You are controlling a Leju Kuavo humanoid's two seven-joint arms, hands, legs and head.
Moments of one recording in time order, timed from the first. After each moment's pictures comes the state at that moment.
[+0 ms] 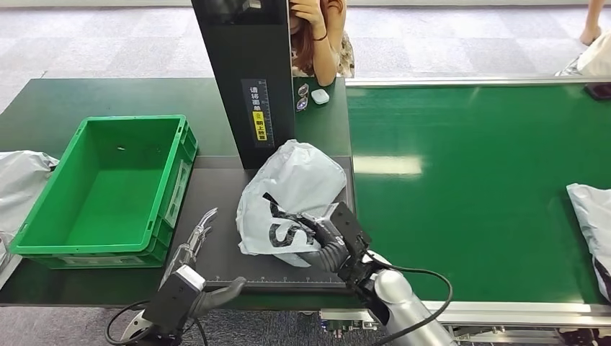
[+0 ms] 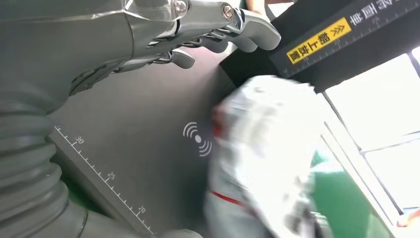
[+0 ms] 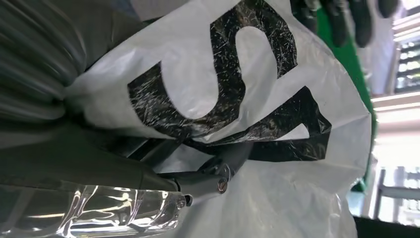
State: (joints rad) left arm 0.17 0.02 -0.31 -1.81 -0.31 0.05 -0.21; right arm -0.36 0.04 0.58 -1.12 -0.28 0.18 -0.11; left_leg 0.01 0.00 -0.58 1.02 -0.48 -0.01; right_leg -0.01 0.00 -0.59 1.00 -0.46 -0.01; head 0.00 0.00
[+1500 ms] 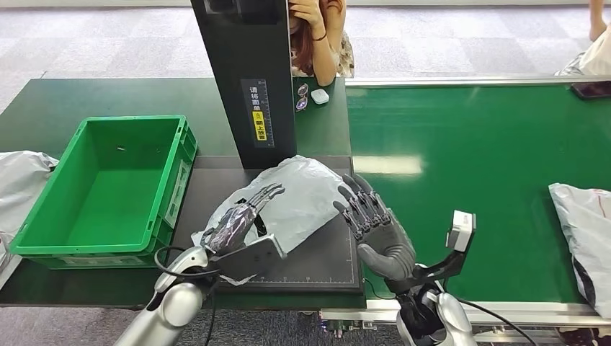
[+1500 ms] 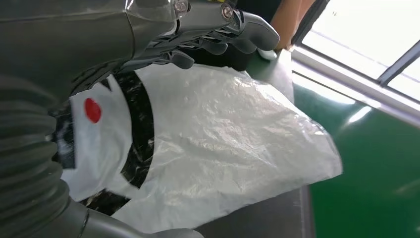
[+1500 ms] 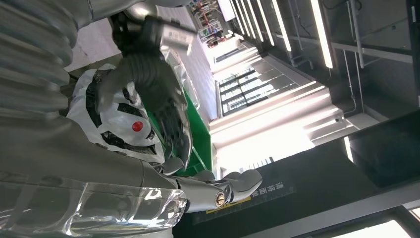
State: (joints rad) left arm -0.26 0.02 -0.50 -1.48 -0.58 -0.13 -0.10; right arm -0.09 0.04 0.25 -1.53 -0.66 0.43 -0.21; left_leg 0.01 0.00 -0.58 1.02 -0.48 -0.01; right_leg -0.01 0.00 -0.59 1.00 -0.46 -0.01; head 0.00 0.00
